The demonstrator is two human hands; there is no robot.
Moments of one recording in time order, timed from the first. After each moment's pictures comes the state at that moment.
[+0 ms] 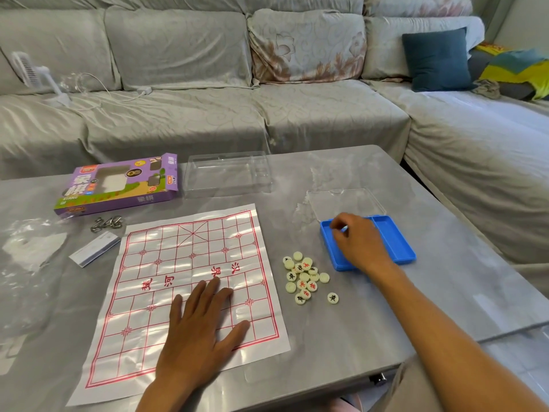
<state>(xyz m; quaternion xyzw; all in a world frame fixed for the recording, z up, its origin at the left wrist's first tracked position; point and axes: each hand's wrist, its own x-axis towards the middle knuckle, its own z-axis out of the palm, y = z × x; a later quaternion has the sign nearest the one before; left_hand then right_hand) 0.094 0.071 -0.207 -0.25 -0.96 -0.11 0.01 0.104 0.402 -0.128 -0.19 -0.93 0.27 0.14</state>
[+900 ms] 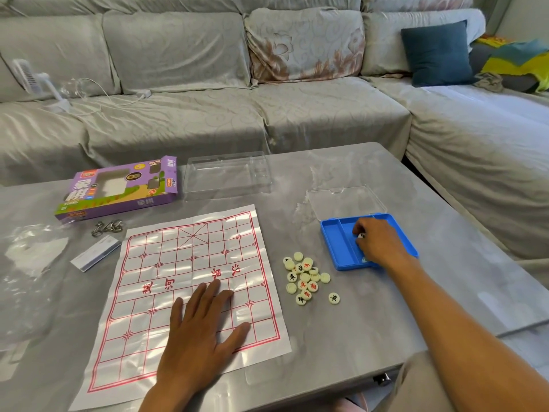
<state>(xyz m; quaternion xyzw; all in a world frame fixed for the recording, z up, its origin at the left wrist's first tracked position) 0.094 0.072 -0.208 -0.25 -0.96 -0.10 0.02 0.100 0.459 -0.159 -0.27 -0.94 0.19 0.06</state>
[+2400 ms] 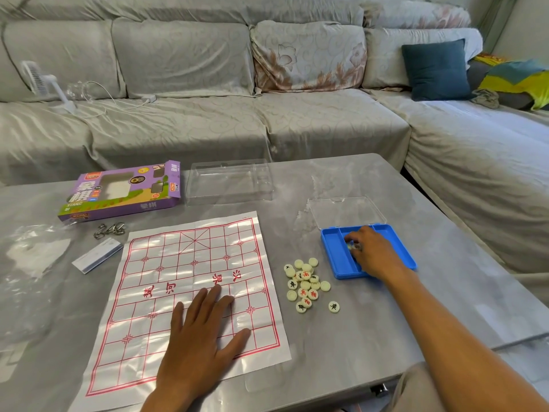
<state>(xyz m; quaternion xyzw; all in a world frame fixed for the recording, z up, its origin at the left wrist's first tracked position) 0.096 0.073 -0.204 -0.25 -0.96 -0.11 0.01 0.099 0.448 -0.153 -0.20 -0.97 0.14 0.03</state>
